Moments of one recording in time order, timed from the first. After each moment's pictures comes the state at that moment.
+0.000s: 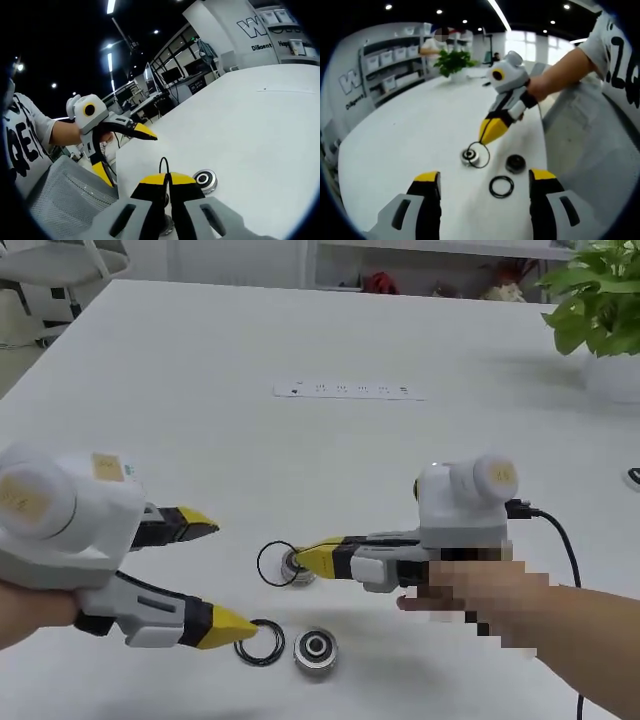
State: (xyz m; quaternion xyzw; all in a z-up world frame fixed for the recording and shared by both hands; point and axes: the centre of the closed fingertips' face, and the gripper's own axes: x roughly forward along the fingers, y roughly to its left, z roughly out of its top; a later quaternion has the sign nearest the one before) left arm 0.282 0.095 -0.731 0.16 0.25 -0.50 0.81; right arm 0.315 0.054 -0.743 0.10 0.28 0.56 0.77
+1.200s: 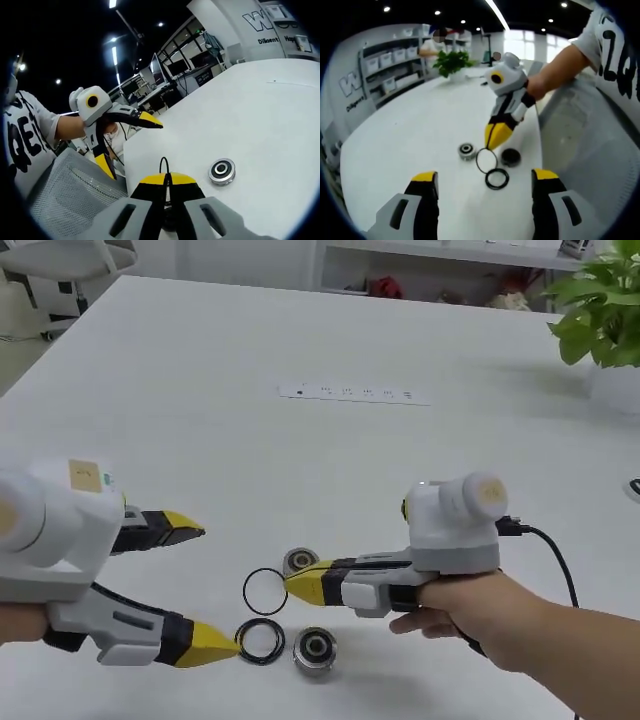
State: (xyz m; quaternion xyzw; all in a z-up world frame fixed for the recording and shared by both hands) left arm 0.266 0.107 -0.730 0.17 0.24 -0.51 0.81; right arm 0.286 0.067 -0.752 0.09 0.31 0.59 0.75
